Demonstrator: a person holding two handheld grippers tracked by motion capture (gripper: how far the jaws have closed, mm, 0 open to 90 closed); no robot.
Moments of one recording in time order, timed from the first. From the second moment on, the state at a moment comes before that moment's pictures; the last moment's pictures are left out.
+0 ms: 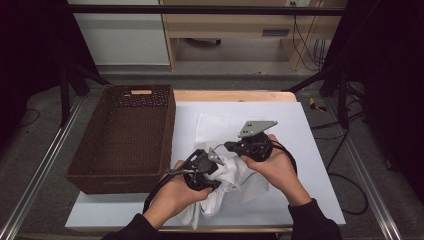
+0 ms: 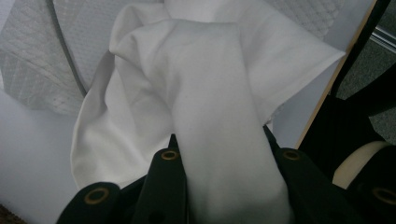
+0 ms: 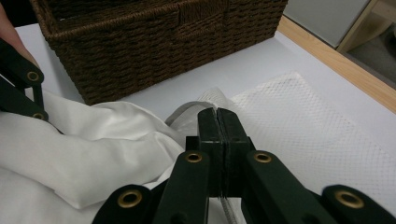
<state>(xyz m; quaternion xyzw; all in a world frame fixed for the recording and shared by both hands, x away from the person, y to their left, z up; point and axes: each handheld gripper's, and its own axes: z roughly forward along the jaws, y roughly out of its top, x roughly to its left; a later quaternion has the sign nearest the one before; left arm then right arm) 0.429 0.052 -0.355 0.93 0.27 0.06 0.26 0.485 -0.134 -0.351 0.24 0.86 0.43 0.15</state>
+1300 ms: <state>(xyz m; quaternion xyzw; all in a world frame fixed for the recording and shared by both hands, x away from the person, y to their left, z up) 0.452 0.039 -0.375 0.89 0.31 0.07 0.32 0.481 -0.133 -0.361 0.24 0.85 0.45 0.13</state>
